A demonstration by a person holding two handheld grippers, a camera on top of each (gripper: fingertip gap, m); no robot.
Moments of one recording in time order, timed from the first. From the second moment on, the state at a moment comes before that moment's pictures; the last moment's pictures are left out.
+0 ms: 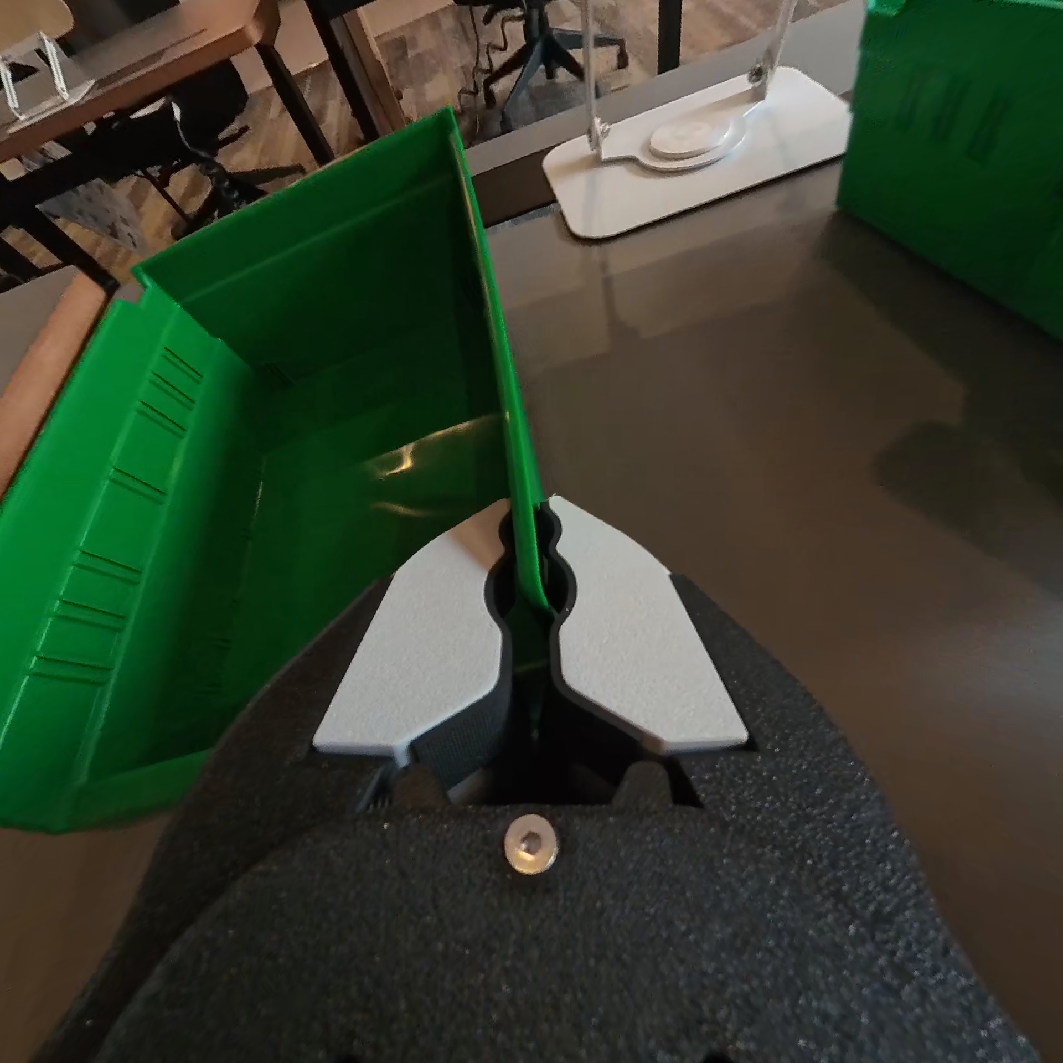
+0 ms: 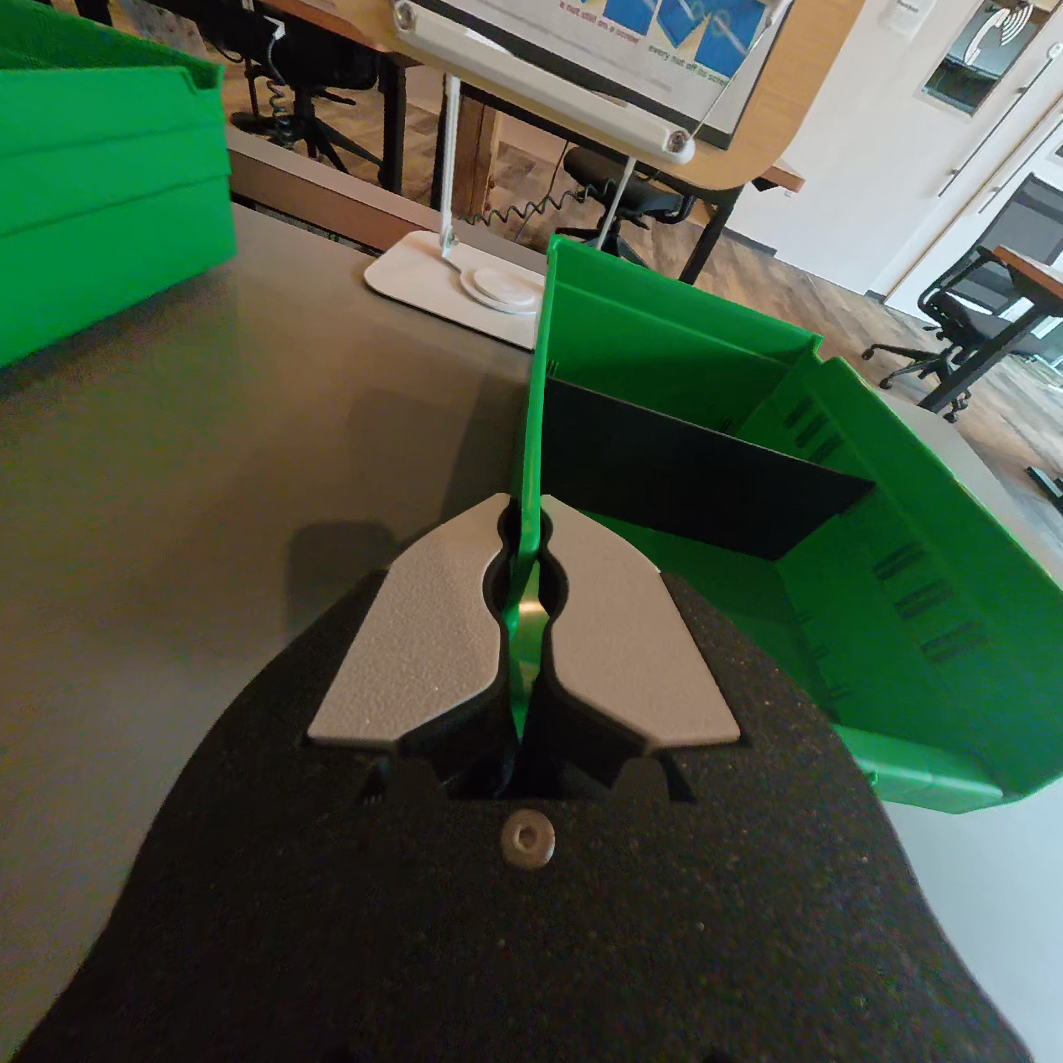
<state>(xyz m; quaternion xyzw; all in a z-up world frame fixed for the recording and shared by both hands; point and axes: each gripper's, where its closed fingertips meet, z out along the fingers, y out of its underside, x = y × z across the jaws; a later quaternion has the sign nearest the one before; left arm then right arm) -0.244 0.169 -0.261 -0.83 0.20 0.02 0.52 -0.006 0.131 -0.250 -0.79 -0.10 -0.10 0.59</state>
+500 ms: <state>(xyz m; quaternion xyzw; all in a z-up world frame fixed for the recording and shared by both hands) -0.168 0.165 -0.273 -0.82 0.25 0.01 0.51 -0.036 0.139 -0.257 -0.79 -0.08 -0.11 0.60</state>
